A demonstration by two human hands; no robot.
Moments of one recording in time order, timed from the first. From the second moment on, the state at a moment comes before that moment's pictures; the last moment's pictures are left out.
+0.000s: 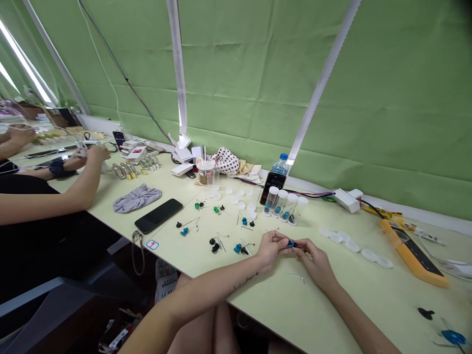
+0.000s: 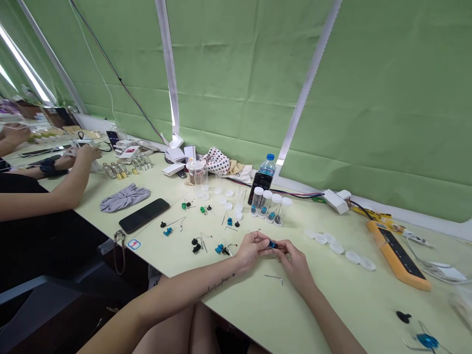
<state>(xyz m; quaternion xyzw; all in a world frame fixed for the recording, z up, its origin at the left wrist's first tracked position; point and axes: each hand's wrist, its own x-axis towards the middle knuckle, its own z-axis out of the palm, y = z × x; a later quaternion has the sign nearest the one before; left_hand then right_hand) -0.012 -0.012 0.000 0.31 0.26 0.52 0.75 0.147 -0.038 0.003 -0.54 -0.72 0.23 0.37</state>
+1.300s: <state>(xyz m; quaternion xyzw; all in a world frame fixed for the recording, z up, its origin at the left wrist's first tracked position) -0.012 -0.012 0.000 0.33 0.26 0.51 0.74 0.143 -0.041 0.006 -0.55 -0.73 0.19 0.36</state>
